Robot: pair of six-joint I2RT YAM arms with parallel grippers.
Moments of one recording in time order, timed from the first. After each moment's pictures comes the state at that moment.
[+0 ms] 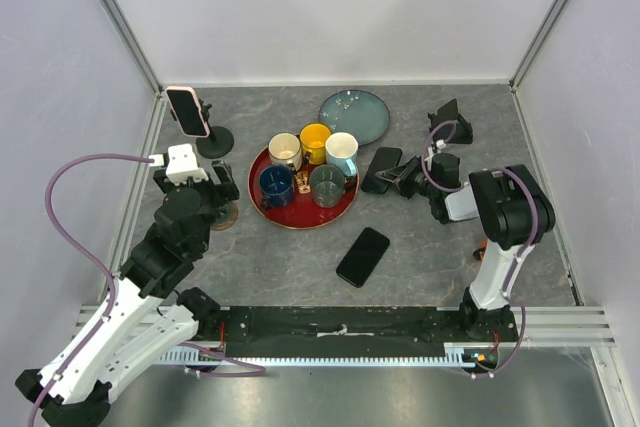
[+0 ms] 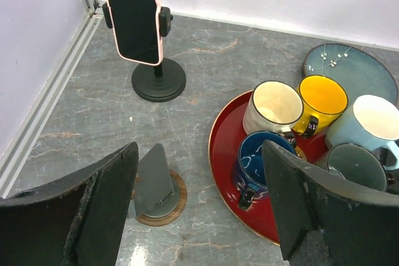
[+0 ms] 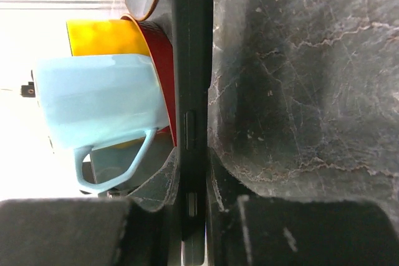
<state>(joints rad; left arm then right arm) -0.62 0.60 0.76 -0.34 -0.73 -0.22 0.17 1.86 0.62 0.79 -0.48 1.09</state>
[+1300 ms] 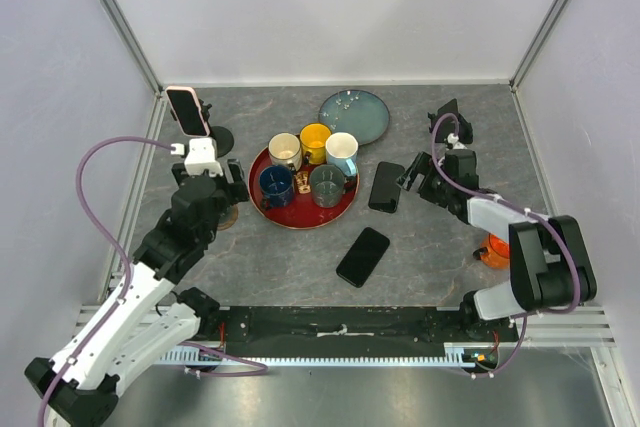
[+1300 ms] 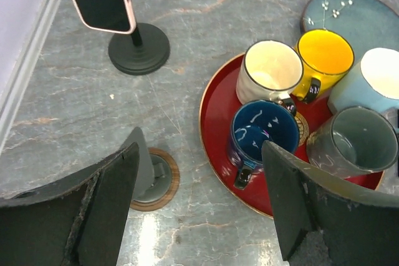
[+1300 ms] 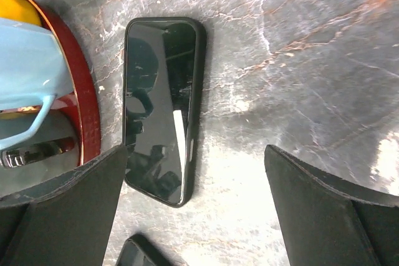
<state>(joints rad) -0.54 0.69 0.75 -0.37 -0.59 -0.23 0.14 1.49 0.63 0.14 -0.23 0.61</state>
